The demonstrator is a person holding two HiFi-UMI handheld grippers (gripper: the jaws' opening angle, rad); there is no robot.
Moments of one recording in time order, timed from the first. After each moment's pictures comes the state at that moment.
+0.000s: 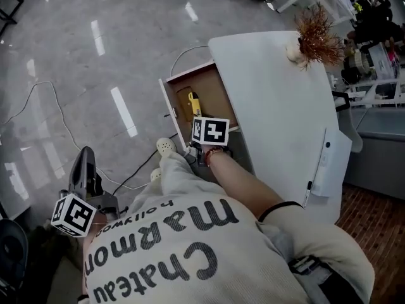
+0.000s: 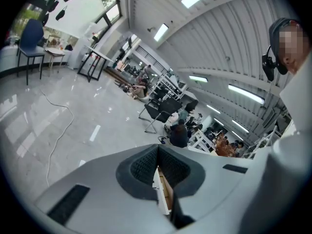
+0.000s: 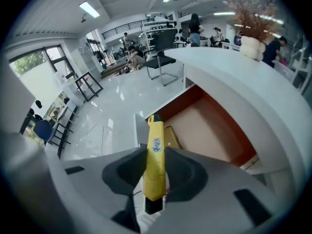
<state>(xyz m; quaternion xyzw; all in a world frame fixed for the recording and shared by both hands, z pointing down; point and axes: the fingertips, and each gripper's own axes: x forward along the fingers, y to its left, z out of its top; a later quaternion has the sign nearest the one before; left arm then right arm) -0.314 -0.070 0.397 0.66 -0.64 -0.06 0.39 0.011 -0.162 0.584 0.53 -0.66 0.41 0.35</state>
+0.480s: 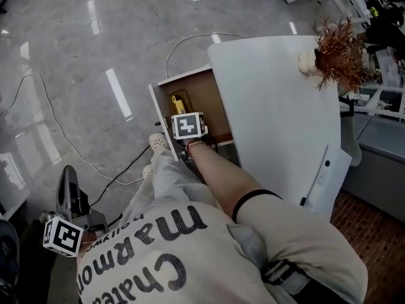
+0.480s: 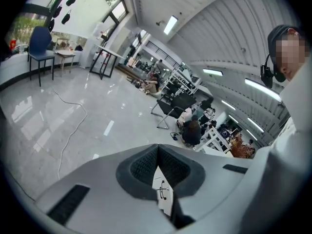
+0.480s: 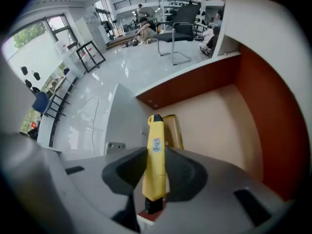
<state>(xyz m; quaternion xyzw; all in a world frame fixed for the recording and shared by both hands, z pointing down) -0.328 -0.104 0.429 0.60 -0.67 -0.03 0.43 -0.002 -0.208 0.706 0.44 -0.65 0.39 0.49</state>
